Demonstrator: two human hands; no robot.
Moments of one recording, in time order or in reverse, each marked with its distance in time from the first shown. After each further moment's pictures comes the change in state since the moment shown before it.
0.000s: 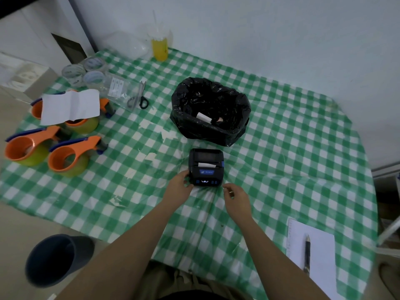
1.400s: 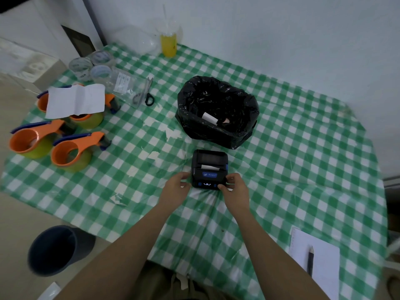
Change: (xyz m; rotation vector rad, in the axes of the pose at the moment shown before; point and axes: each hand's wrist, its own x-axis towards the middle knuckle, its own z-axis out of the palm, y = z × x) left_hand 0.004 -0.011 -0.004 -0.083 0.094 -0.059; right_hand 0.031 -0.016 0.008 0.182 0.019 0.029
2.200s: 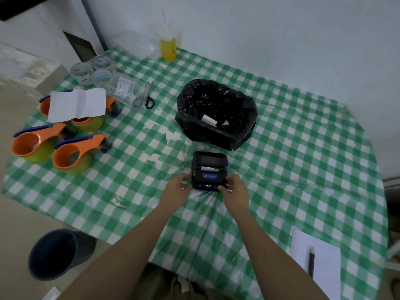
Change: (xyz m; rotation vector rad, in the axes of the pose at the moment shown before) left_hand 0.000 0.000 0.000 0.027 -0.005 0.004; right_hand -0.001 -0.001 0.000 -0.037 0.009 -0.014
